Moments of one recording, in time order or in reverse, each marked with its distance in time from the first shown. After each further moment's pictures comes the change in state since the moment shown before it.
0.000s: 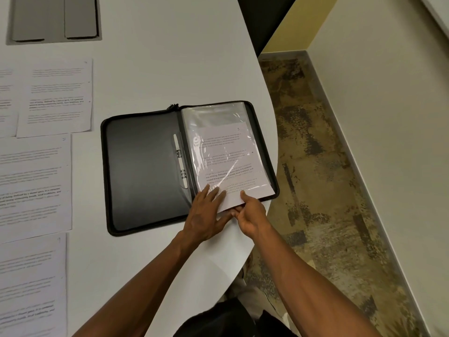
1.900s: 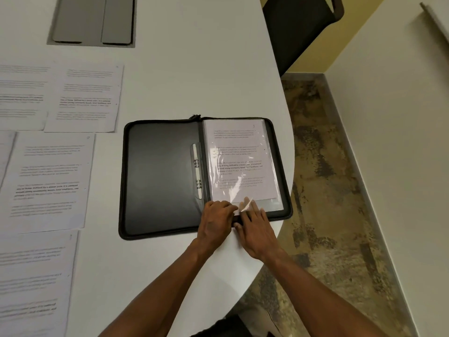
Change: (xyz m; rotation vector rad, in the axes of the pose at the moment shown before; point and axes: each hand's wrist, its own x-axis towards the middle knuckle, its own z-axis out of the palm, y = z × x) left_hand 0.018 -0.001 -0.006 -0.105 0.284 0.008; right_hand 0.024 0.013 -0.030 -2.129 -0.218 -0.897
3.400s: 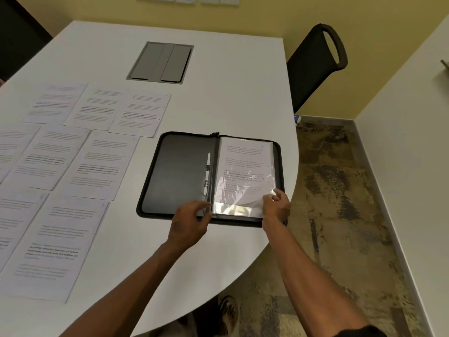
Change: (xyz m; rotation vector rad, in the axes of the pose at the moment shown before) left_hand -0.079 0.059 -0.073 -0.133 0.351 -0.249; right_hand 0.021 0.033 -0.076 1.298 0.524 0.702
